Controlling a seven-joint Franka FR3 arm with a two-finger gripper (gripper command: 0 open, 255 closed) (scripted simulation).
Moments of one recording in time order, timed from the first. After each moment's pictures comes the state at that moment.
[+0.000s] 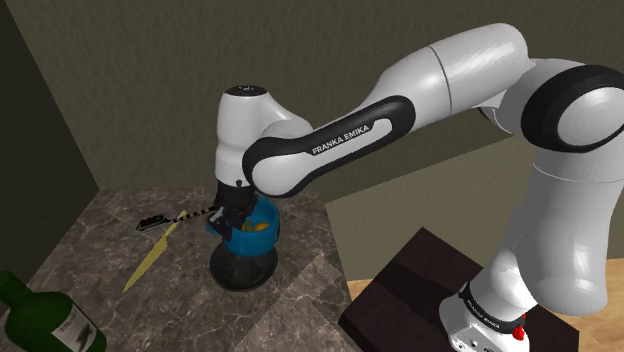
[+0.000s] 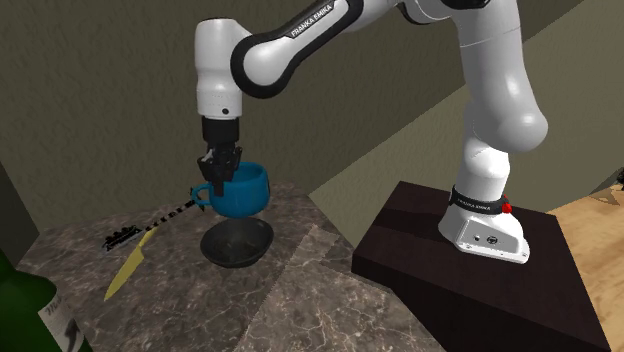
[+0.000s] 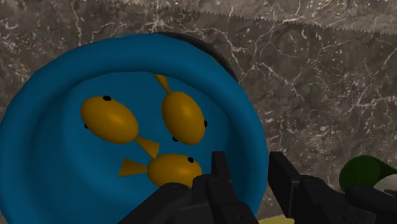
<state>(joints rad) 0.35 0.37 0.32 -1.81 -0.04 2.26 0.41</state>
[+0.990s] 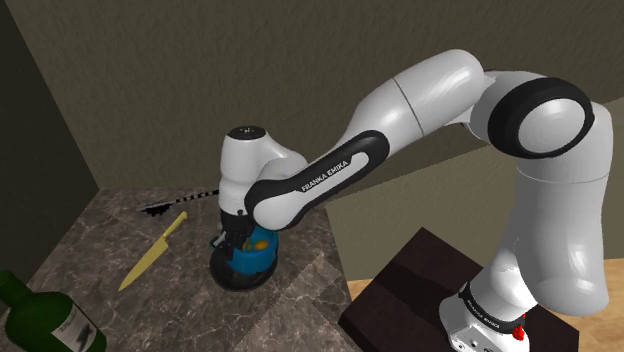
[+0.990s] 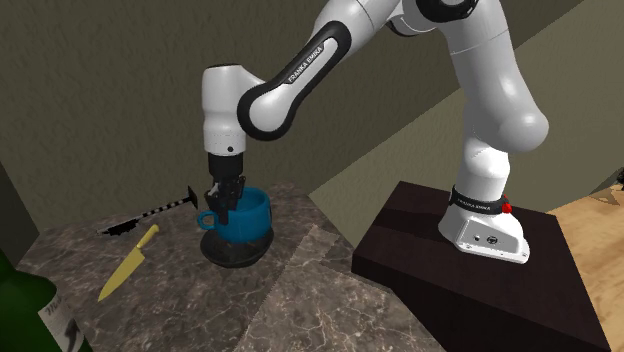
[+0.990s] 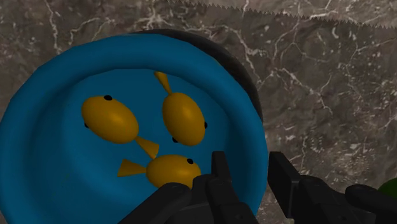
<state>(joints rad) 0.37 0.48 0.30 -1.86 -0.07 2.42 0.42</state>
